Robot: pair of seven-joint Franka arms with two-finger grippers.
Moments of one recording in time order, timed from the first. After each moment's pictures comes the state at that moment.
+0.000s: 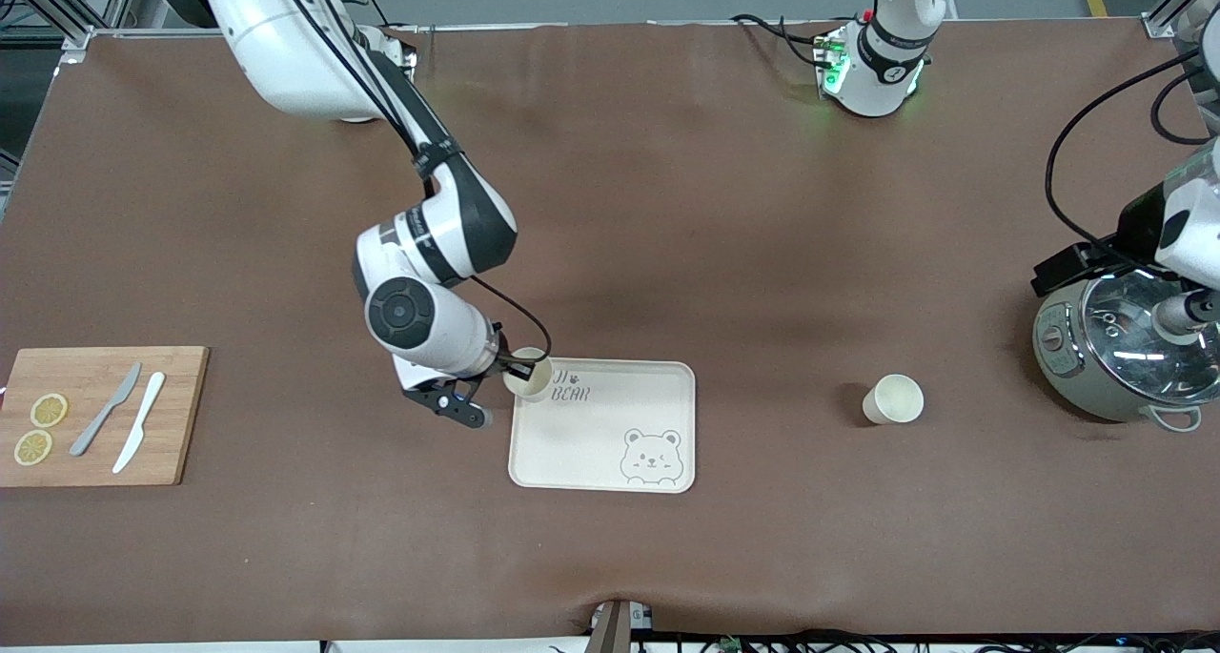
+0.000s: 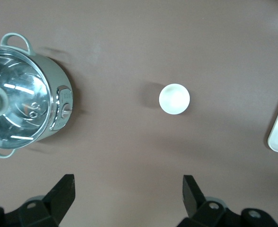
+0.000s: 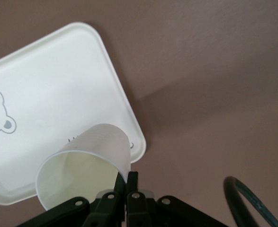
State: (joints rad) left arm 0.04 0.12 -0.08 -1.51 0.03 1.63 -0.27; right arm 0.45 0.66 0.01 -1.35 0.16 1.95 0.81
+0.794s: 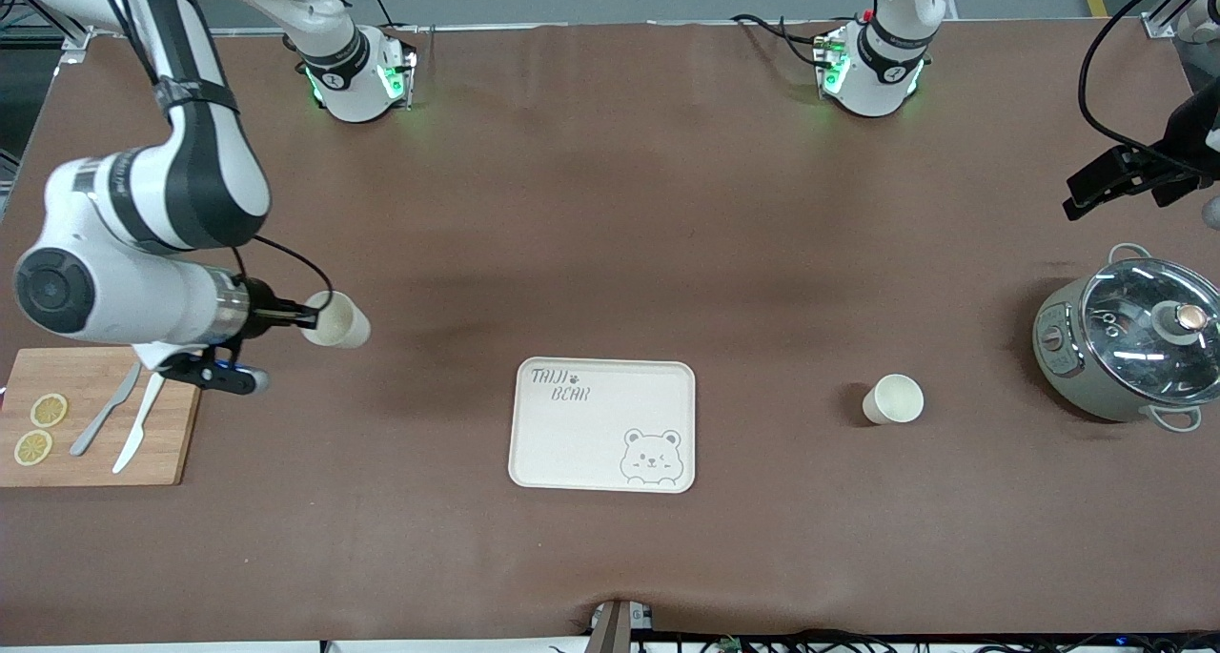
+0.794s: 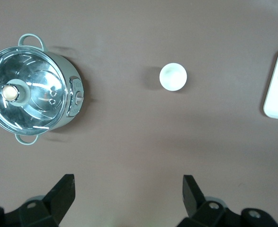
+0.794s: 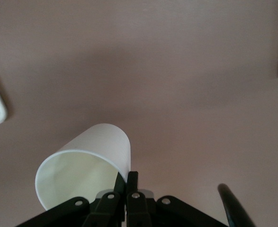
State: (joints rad) left arm 0.04 -0.02 -0.08 -1.54 0.03 1.52 -0.14; right arm 0.08 0.31 0.00 -1.65 0.07 1.68 0.25
